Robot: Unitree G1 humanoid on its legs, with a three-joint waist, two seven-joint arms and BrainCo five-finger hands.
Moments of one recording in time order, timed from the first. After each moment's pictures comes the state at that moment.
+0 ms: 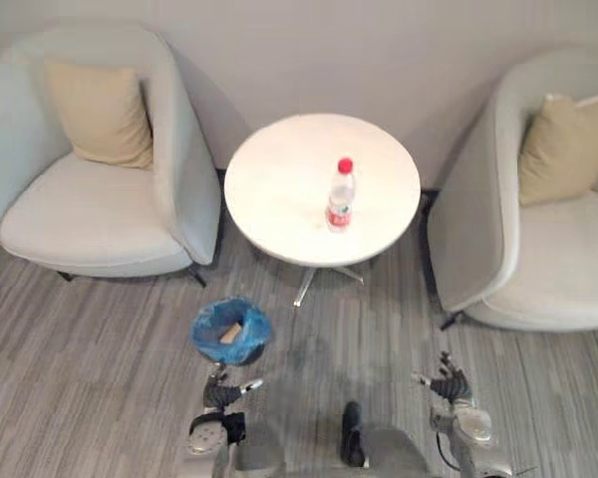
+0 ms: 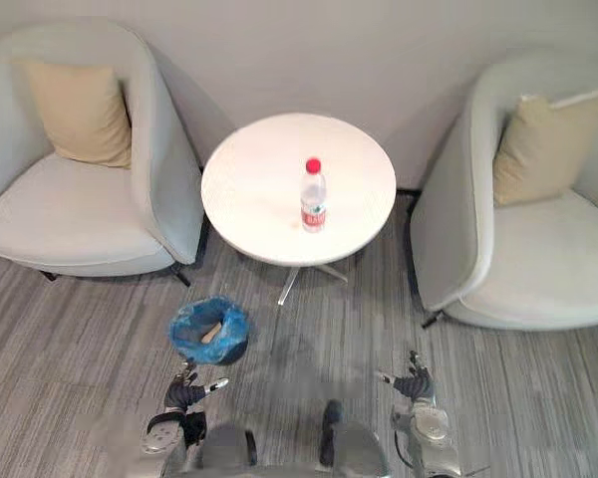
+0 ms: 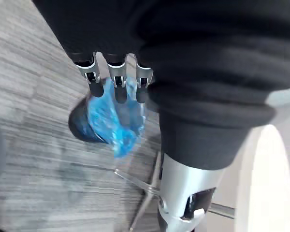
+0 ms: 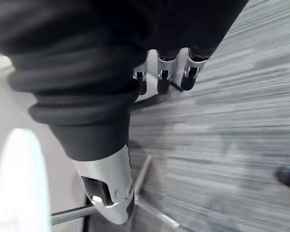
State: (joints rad) left arm 0.16 0.00 0.03 0.60 -0.05 -0.09 0.16; right arm 0.07 -0.13 -0.16 0.57 0.09 -0.12 -0.14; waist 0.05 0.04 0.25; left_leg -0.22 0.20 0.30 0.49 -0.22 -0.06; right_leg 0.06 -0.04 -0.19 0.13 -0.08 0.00
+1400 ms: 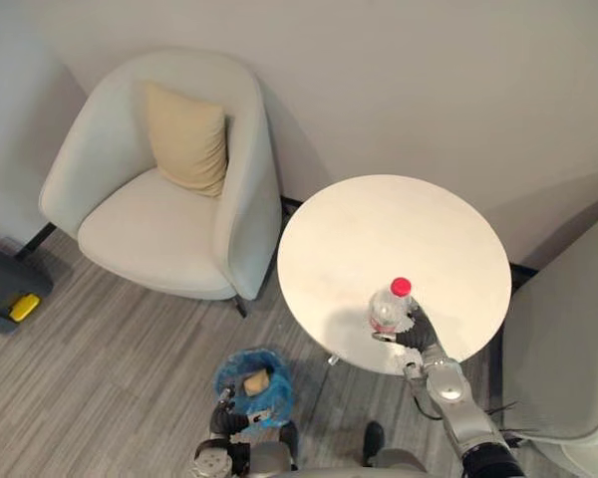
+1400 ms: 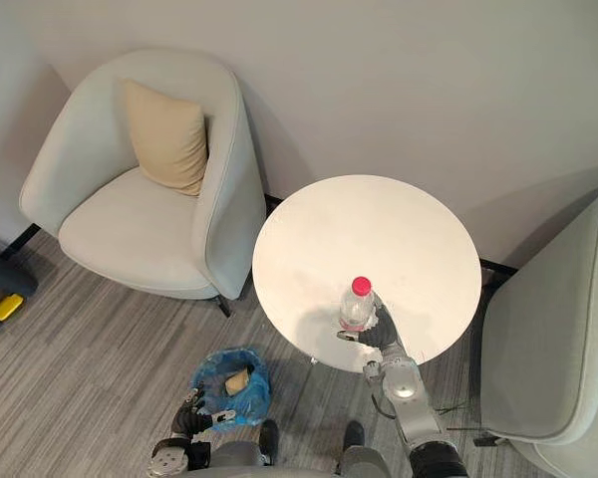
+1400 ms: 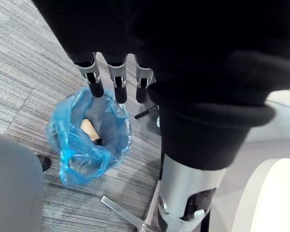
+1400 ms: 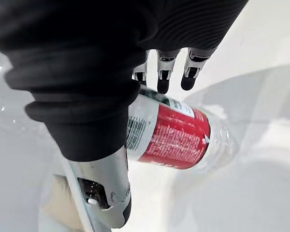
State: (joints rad) left arm 0.23 0.07 -0.08 0.68 -0.03 -0.10 0.17; right arm -0.04 -0.20 0.14 0.42 -0.17 -0.15 -0.14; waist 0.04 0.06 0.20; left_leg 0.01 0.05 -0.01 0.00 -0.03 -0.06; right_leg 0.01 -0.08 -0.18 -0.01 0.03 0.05
